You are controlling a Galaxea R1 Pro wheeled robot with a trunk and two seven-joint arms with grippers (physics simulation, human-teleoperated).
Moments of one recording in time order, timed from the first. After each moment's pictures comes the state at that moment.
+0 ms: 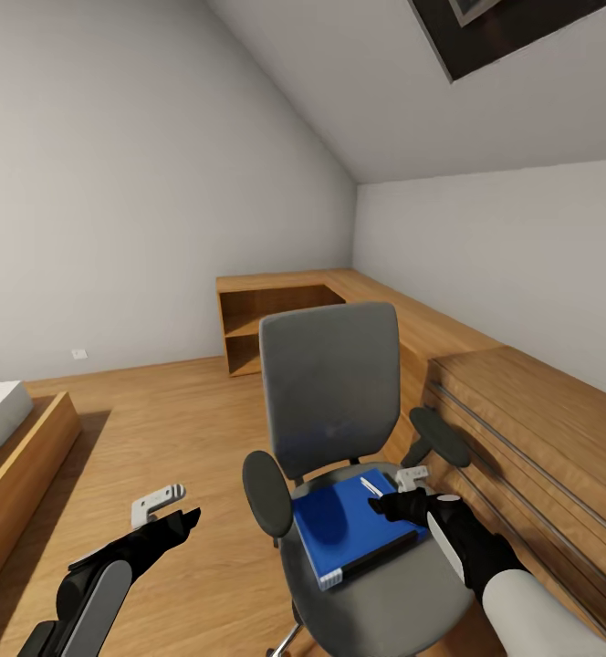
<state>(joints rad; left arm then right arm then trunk) -0.14 0.08 -0.03 -1.58 0.65 0.70 0.42 -0.65 -0.07 0.09 -0.58 0.02 0.33 0.30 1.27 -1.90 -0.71</state>
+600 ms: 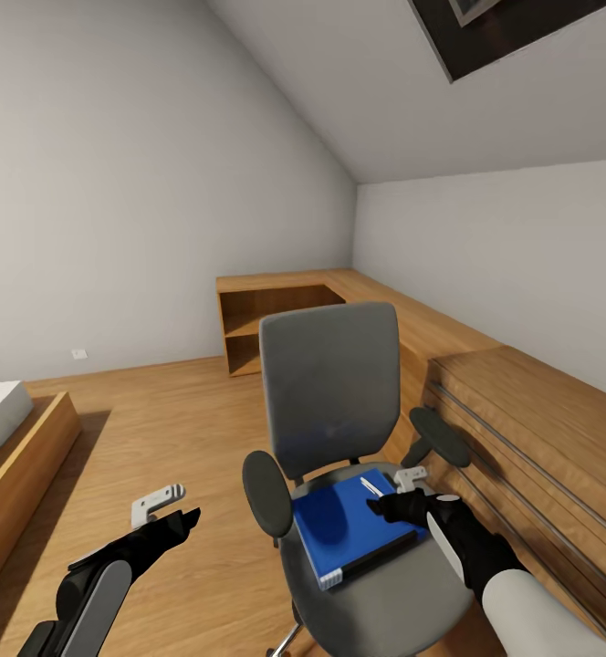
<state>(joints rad) -0.14 0.08 -0.03 -1.58 0.65 0.70 0.42 -0.65 -0.07 0.09 -0.58 0.02 0.34 0.32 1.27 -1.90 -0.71</state>
